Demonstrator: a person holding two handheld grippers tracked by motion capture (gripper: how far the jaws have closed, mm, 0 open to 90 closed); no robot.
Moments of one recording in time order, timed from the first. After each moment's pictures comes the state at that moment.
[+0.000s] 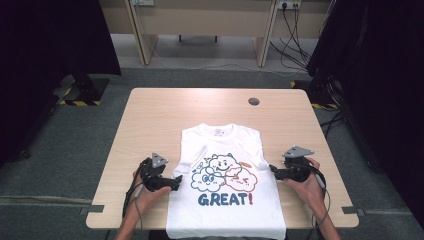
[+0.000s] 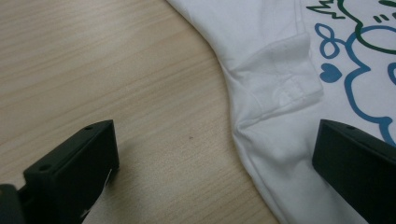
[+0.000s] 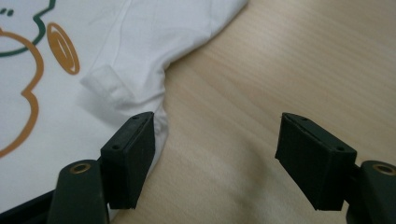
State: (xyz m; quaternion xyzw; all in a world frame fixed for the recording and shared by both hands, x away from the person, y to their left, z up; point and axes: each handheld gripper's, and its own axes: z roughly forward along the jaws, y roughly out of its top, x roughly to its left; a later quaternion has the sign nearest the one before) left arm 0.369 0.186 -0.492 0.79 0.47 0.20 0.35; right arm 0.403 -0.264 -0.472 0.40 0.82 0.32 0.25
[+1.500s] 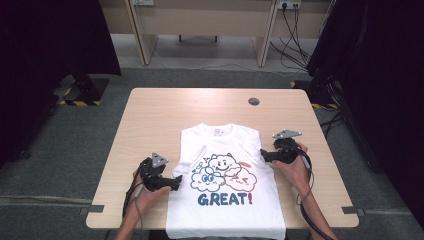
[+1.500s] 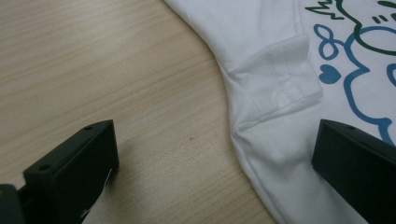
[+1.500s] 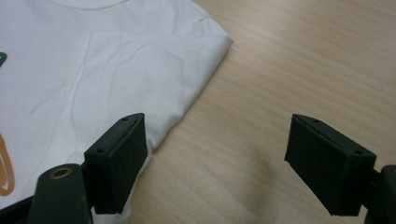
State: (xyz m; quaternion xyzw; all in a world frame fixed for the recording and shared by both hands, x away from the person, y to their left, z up) left arm 0.370 0.186 -0.491 0.79 0.47 0.20 0.34; right arm 0.461 -0.242 -0.468 0.44 0.80 0.32 0.24
